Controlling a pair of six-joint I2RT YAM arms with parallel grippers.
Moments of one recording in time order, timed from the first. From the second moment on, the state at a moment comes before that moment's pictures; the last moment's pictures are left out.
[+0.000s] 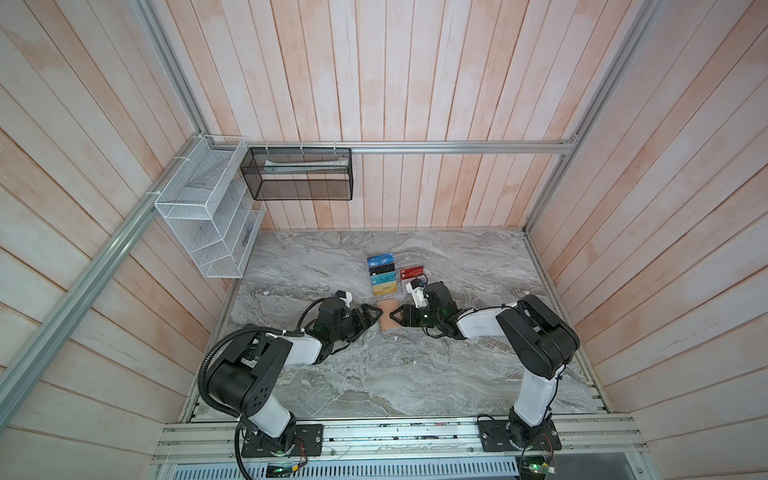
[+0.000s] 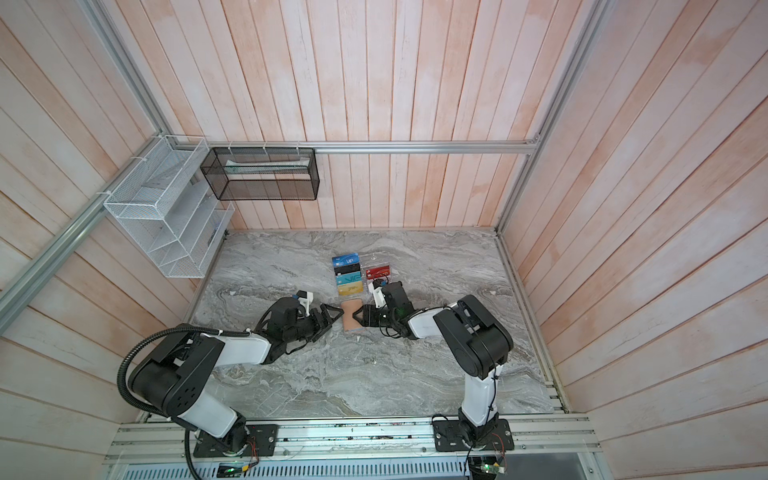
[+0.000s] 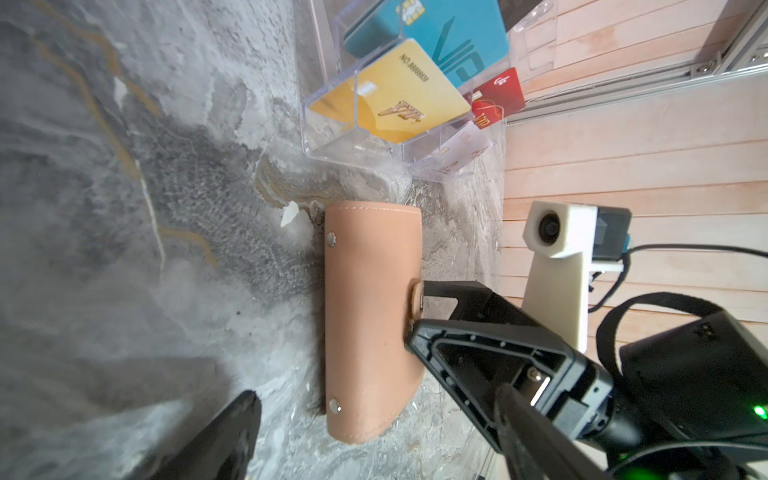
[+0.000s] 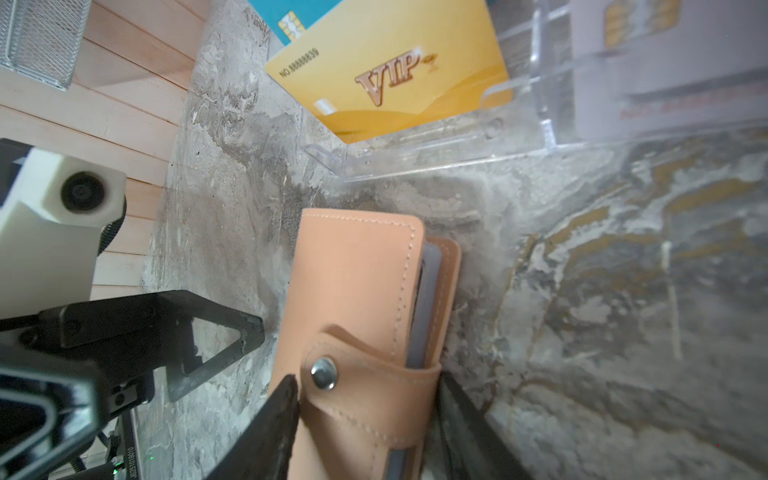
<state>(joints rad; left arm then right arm) -0.45 1.62 0.50 0.57 0.43 -1.04 0.62 1.87 0.82 0.38 -0.45 0.62</state>
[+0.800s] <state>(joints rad) -0.45 1.65 0.42 0.67 0.44 -1.06 0.66 1.93 0.82 0.48 -0.47 0.69</state>
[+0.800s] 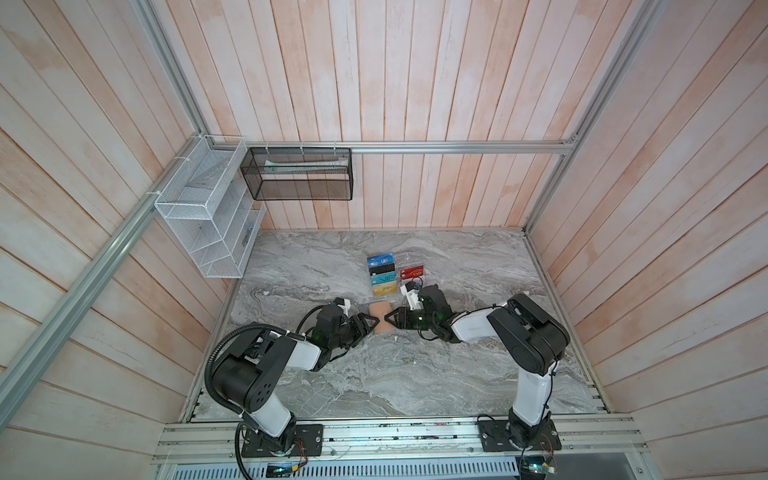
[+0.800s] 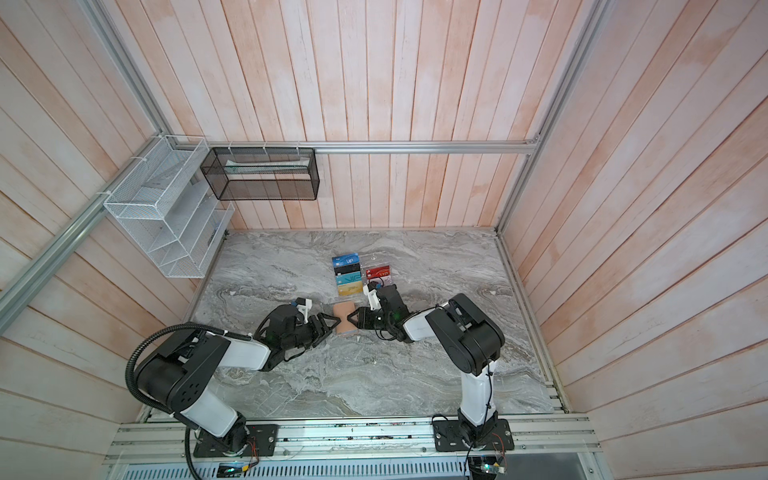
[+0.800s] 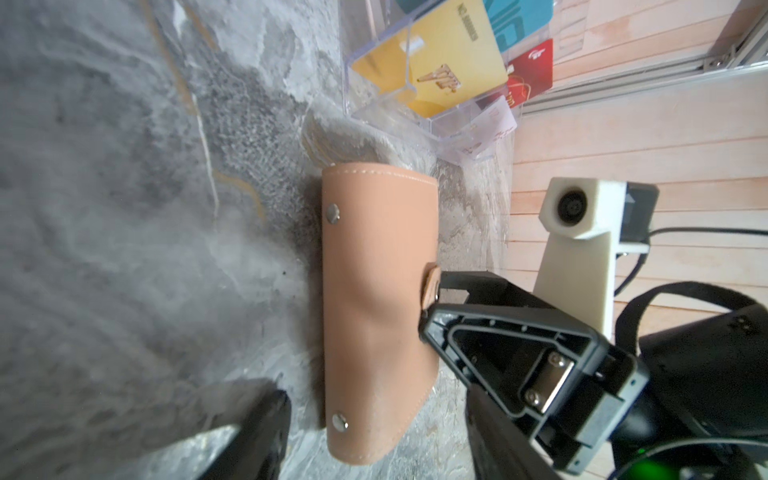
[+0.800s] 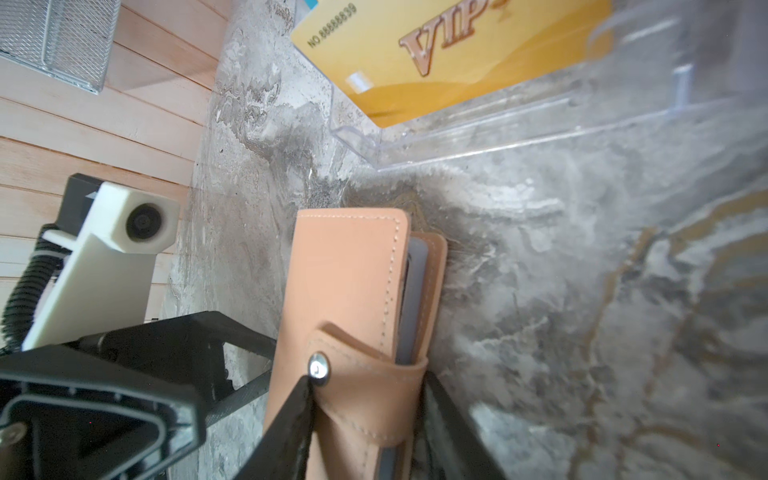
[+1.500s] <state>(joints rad) -0.45 1.68 0.37 0.80 0.40 -1.07 0.67 2.00 0.88 0.54 -0.51 0.74</state>
